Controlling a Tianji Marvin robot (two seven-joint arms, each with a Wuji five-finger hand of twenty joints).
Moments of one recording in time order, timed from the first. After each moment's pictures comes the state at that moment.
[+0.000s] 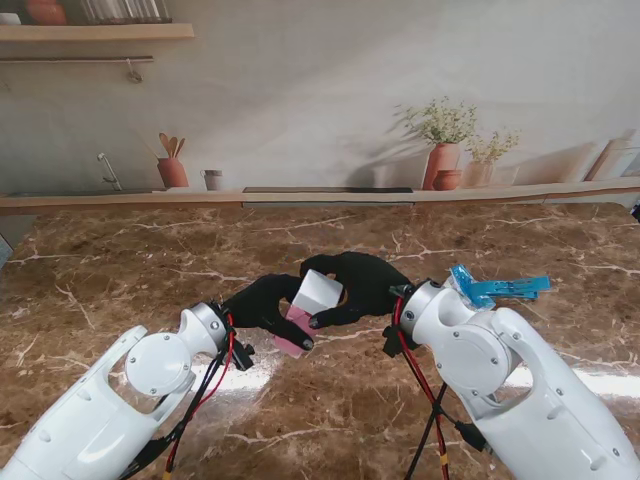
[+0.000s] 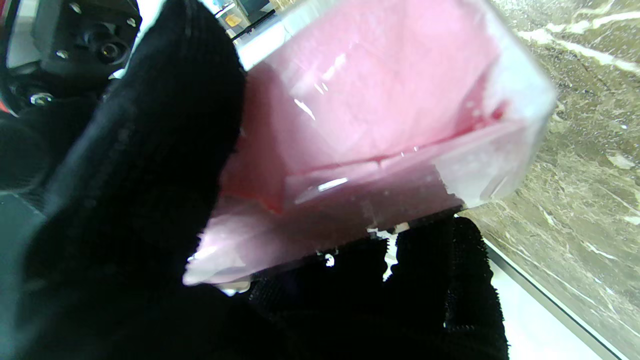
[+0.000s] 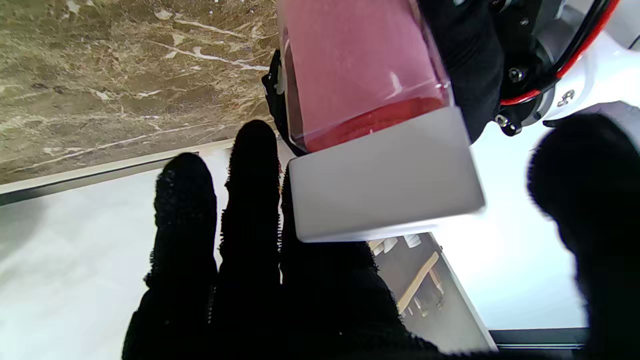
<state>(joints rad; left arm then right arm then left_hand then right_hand) 1.44 -1.09 -1.06 -1.63 0.17 -0.20 -0.24 -1.50 -1.04 1.15 -1.92 -0.58 -0.07 0.32 0.83 -0.88 0.50 -0.23 0.71 0.16 0.71 0.71 0.96 0.20 0.39 1.08 0.69 0.28 0.63 0.99 0.03 0.13 0.91 0.77 0.12 -0.75 1.02 -0.17 0.48 0.13 0.37 0.73 0.69 0.02 0.48 0.62 0.88 0.02 0.69 0.69 0.58 0.09 1.25 0.79</state>
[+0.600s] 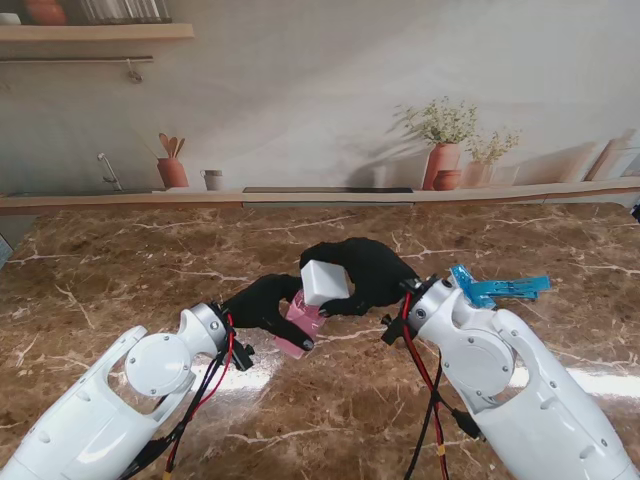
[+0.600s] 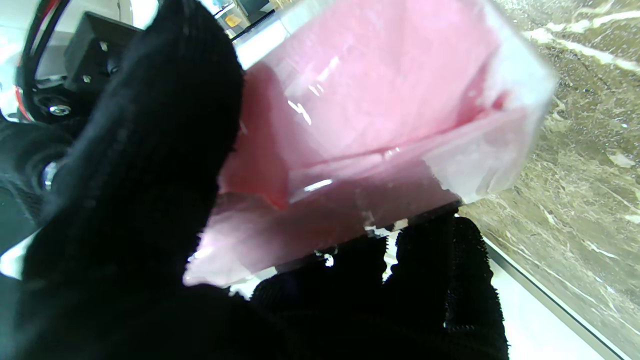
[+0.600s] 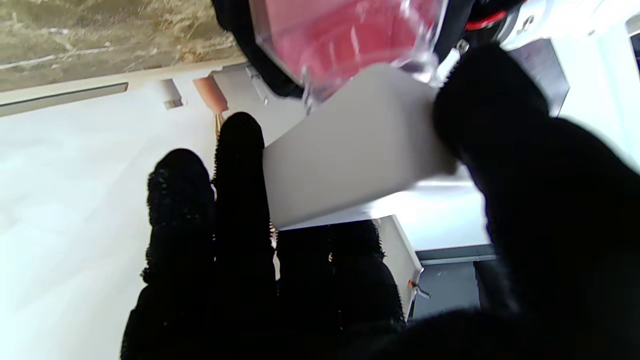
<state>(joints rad) 1.45 -1.09 -1.06 -1.64 0.18 -0.20 -0.24 -1.50 -1.08 1.19 -1.81 -0.54 -0.35 0.11 0.83 -0.88 0.49 -0.23 0.71 0.16 0.71 0.71 0.96 0.19 0.39 1.08 0.69 0.28 0.63 0.99 0.03 0.13 0.91 0.77 0.46 -0.94 1.07 -0.32 0.67 0.05 0.44 0.71 0.92 0.03 0.41 0.75 0.94 0.10 0.65 0.71 0.67 0.10 1.31 0.73</state>
